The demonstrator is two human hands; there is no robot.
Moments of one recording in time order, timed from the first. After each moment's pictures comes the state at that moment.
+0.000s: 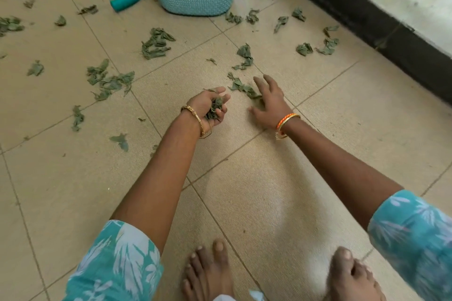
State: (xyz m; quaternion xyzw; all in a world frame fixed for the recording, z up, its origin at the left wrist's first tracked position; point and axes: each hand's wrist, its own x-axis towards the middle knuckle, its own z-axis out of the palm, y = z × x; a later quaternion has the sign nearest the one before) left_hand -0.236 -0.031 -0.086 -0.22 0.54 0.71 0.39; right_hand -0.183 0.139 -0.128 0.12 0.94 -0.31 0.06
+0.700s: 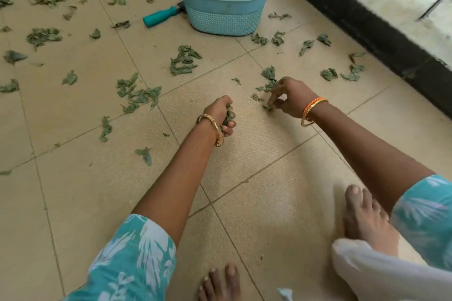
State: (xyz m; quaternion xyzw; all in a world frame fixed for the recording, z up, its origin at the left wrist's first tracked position) left_hand -0.270 -0.044 -0.079 -0.26 0.60 0.66 0.37; right_hand -0.252 0.157 -0.083 -0.01 0.97 -0.21 0.07
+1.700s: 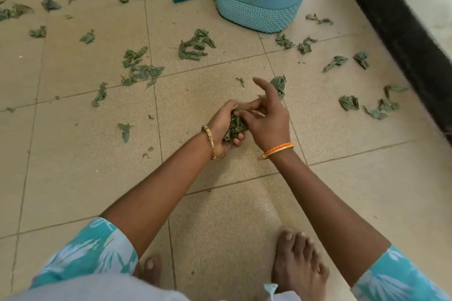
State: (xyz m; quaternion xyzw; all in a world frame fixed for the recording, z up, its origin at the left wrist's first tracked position) left_hand -0.250 0.015 -0.093 -0.27 0.54 0.72 0.34; right_hand -0.237 0.123 -0.095 0.02 0.79 -0.61 -0.03
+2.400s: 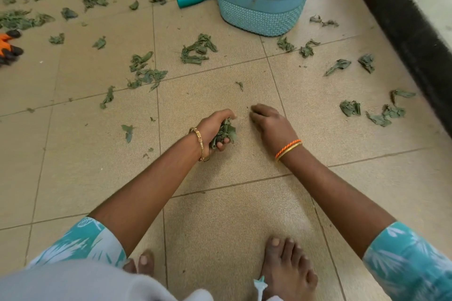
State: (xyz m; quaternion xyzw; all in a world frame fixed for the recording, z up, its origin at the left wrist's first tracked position) left_hand -0.254 0.007 -0.094 -0.34 0.63 0.63 0.31; right_hand -0.270 0.173 -0.161 -0.23 0.94 -0.25 0.00
